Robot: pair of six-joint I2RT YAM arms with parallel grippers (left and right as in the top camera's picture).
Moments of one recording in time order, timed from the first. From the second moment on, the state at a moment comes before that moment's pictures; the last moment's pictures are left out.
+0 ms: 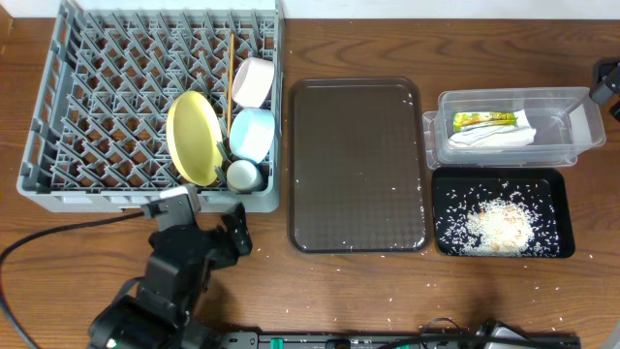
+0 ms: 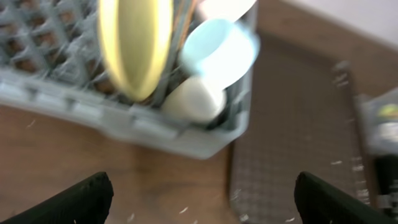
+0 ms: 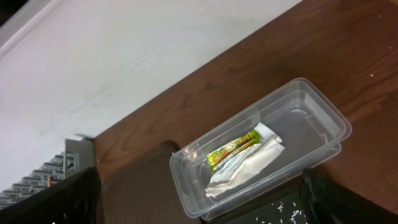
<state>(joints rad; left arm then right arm) -0.49 0.55 0.76 -0.92 -0.29 -0.66 -0.49 1.33 1.69 -0.99 -0.36 0.34</state>
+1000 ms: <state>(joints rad) -0.03 0.43 0.31 -0.22 -0.14 -0.17 -0.49 1.33 1.69 -0.99 -0.36 0.34</state>
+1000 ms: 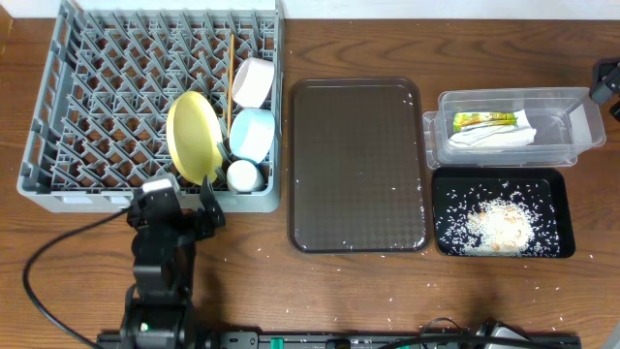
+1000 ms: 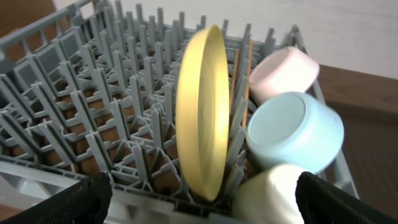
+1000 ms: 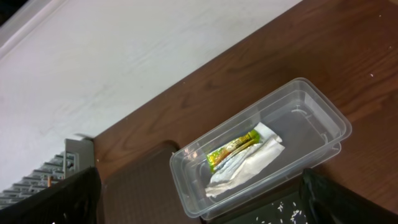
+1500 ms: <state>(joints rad) 0.03 0.07 0.06 -0.21 -0.07 -0.09 -0.49 1.33 1.69 -0.99 -0.36 0.34</state>
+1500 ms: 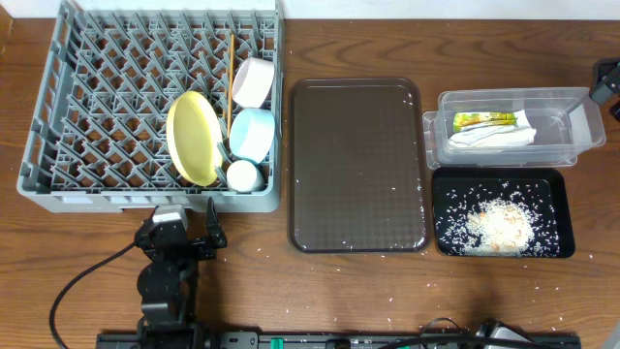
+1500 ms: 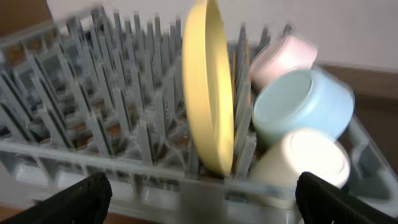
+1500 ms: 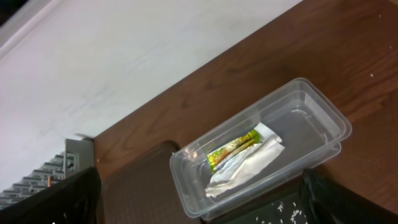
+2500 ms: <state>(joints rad) 0.03 0.01 0.06 -0.19 -0.08 -0.08 -0.49 1.33 1.69 -0.99 -0.36 0.34</state>
